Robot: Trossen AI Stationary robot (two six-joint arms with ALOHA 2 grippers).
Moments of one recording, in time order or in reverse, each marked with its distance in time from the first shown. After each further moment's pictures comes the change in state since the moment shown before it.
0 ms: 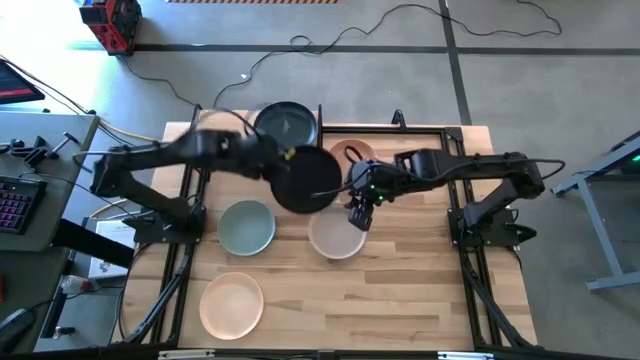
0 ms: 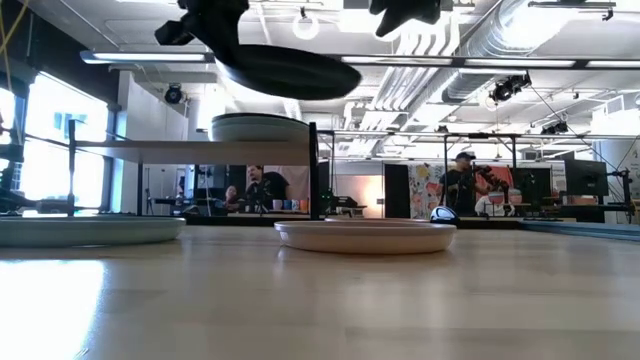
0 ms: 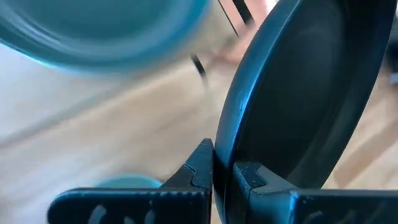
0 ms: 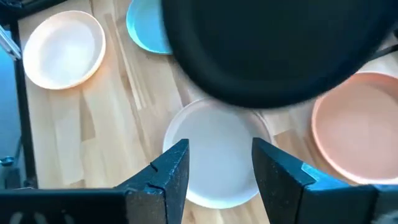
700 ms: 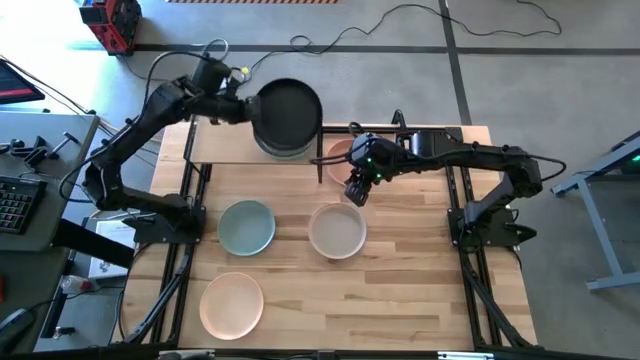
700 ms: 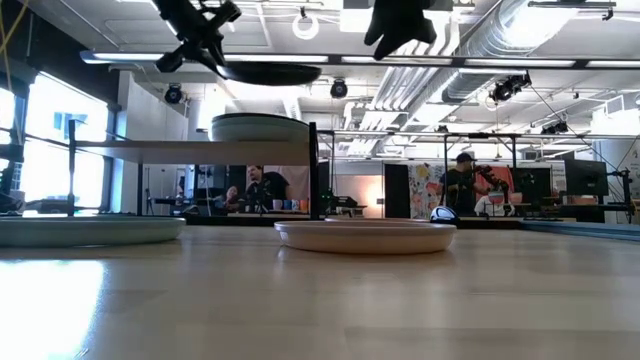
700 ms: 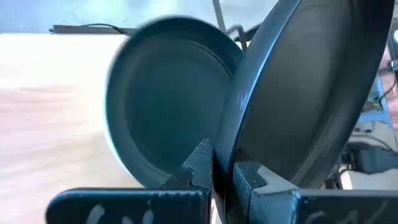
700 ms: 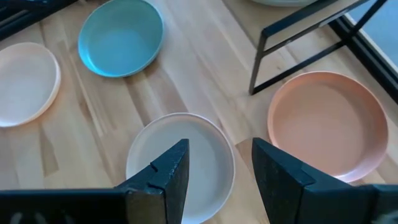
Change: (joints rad) left arm 0.703 -0.074 0.000 0.140 0.465 0.238; right arm -0.156 0.001 -0.001 0.001 0.001 -0.021
